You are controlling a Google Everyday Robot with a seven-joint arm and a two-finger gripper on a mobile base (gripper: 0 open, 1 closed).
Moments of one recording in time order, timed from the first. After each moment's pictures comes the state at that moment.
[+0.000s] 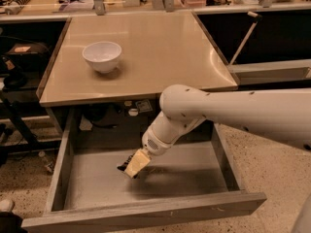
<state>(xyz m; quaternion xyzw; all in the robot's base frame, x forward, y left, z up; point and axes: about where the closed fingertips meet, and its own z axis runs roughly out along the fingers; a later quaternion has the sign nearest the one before) 0.479 0.038 0.643 -0.46 0.85 0.23 0.09</state>
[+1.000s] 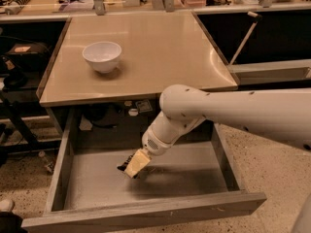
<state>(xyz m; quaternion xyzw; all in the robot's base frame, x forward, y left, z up) 0.479 0.038 0.643 -0.46 0.85 0.23 0.09</state>
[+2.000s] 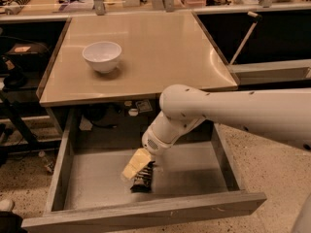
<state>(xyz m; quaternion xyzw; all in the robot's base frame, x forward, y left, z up) 0.479 0.038 0.643 -0.46 0.85 0.23 0.09</state>
